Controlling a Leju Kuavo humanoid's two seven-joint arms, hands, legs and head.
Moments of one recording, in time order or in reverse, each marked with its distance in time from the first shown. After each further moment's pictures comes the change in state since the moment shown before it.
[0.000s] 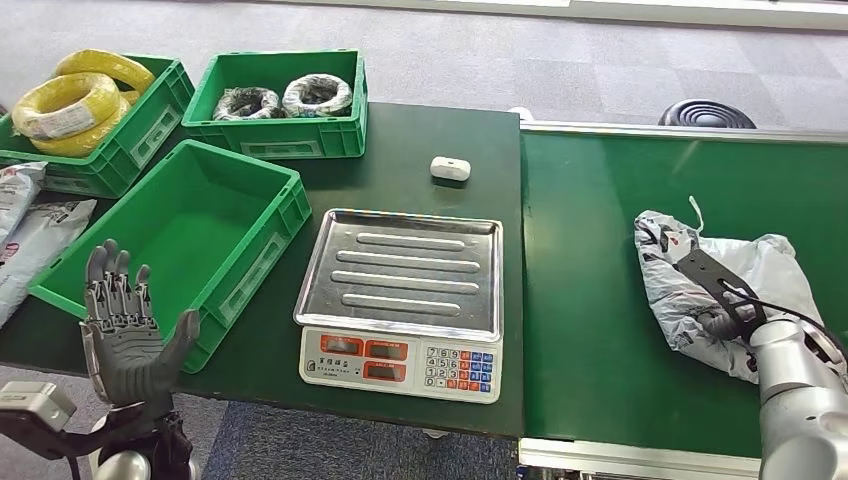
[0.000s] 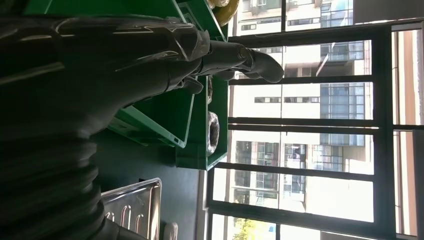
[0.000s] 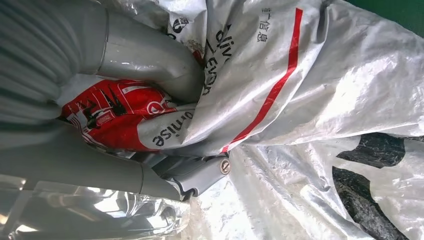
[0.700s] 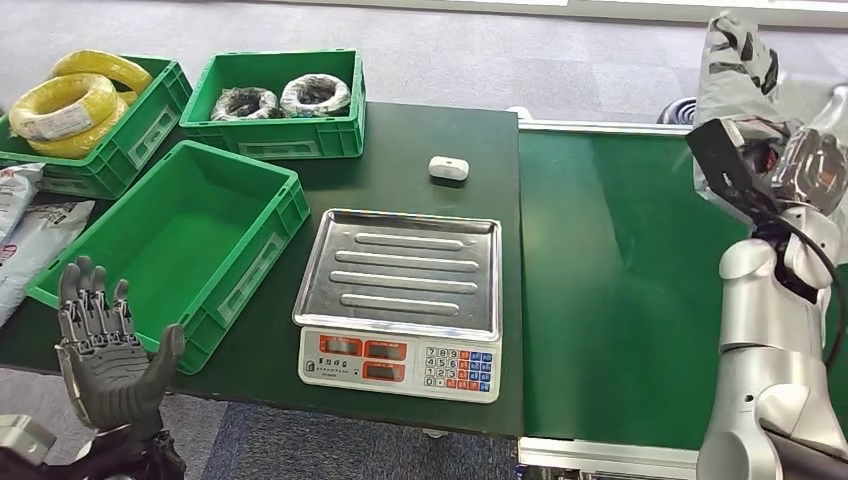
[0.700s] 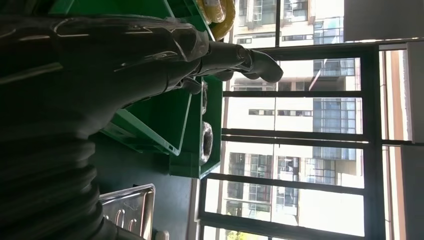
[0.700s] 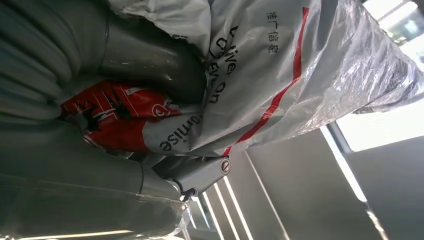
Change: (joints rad) left arm 0.069 -0.033 -0.008 -0.083 -0.020 0.043 -0.016; right arm 0.010 0.183 0.319 -0.616 -0.019 -0.543 0.008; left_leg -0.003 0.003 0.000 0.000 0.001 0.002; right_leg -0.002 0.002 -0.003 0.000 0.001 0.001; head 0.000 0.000
